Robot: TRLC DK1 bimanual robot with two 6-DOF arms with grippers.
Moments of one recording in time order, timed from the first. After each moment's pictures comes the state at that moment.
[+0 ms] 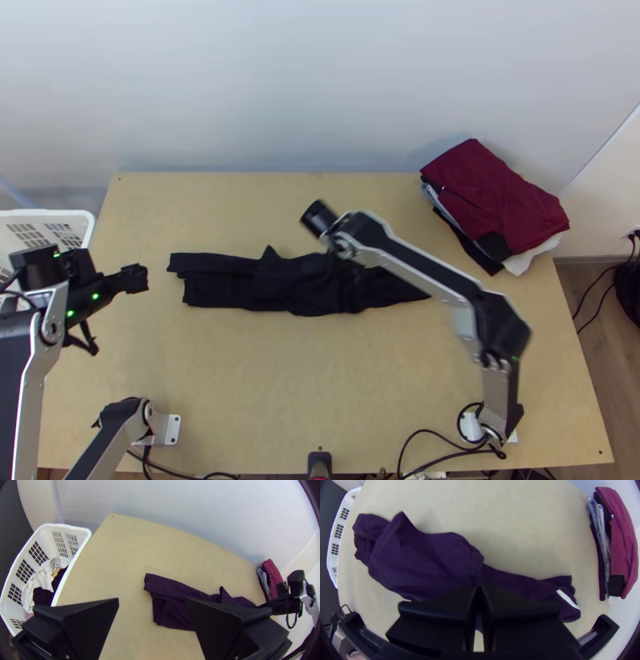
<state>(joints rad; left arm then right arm) 0.21 0.88 1.00 -0.87 0.14 -0.13 0.81 1.98 1.80 -1.04 0.15 0.52</state>
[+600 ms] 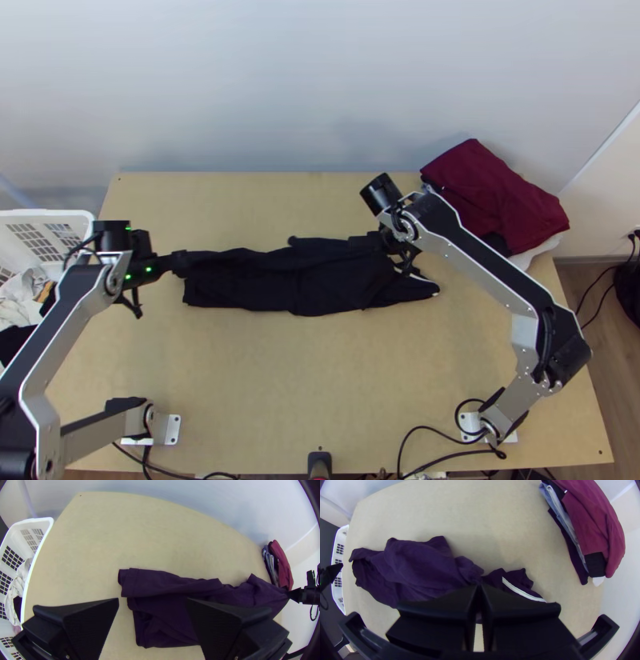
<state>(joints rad) 0.04 1.28 0.92 -0.53 0.14 -0.16 0.62 1.77 1.64 -1.05 0.17 0.54</state>
